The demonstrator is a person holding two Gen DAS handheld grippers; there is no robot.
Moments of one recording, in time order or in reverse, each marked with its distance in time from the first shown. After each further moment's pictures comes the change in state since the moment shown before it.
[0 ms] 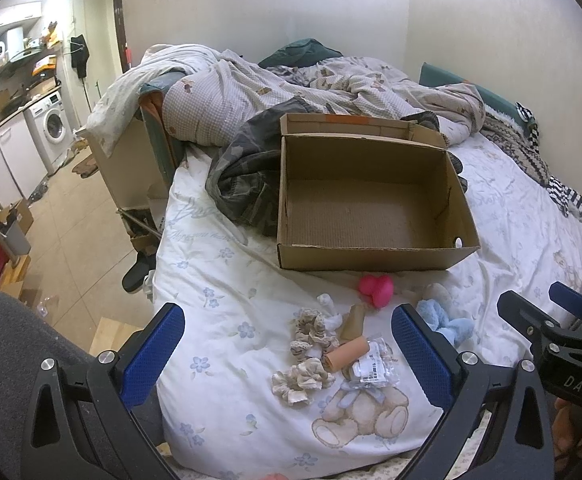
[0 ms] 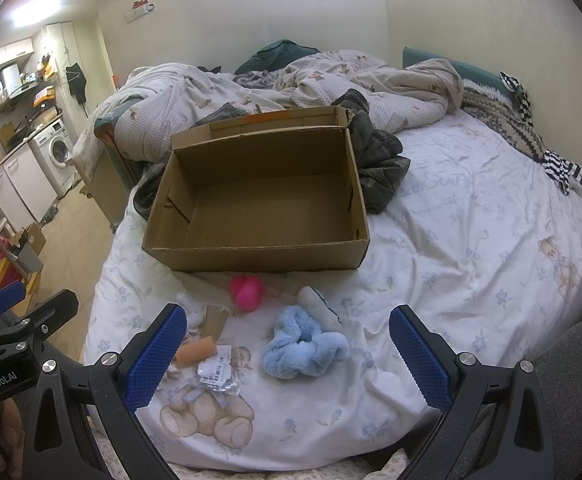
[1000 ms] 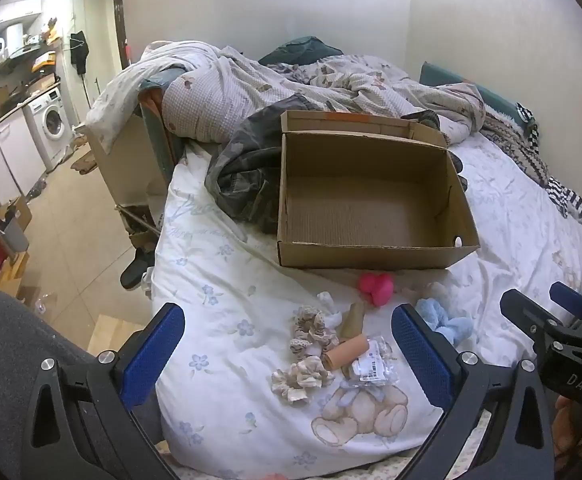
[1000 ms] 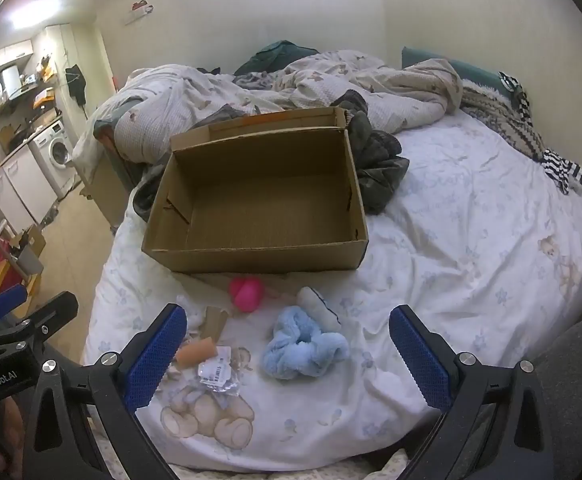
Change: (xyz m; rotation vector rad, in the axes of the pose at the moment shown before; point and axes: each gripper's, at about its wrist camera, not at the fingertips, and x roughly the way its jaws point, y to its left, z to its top) left arm 0.006 0.003 -0.004 -0.005 0.011 -0.006; right arm 0.000 -0.001 0.000 0.007 0.000 0.003
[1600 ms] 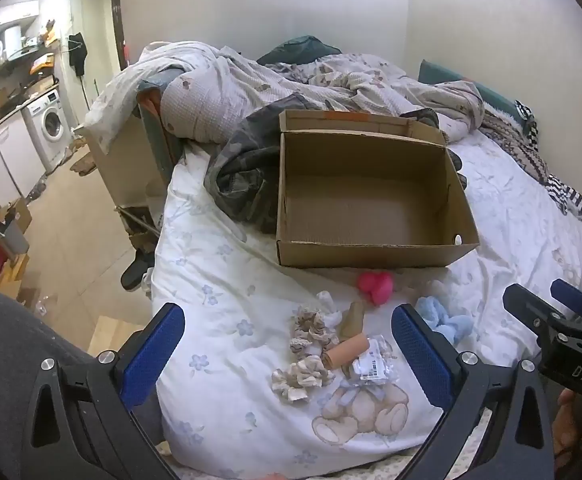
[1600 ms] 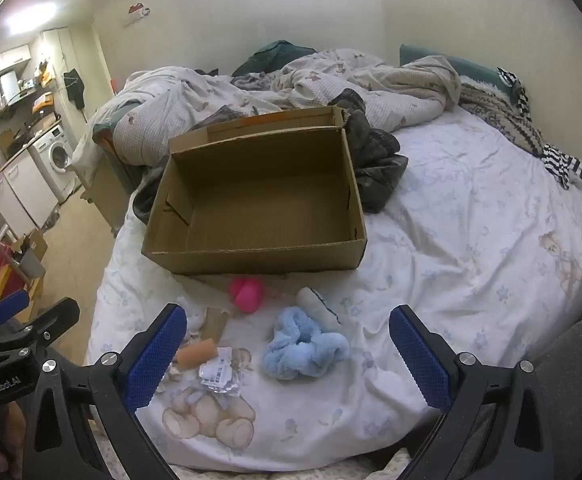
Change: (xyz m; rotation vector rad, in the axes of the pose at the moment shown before) left arm 0.000 0.001 -0.002 0.006 -0.004 0.006; right arm 0.000 -0.002 0.001 0.007 0.002 0.006
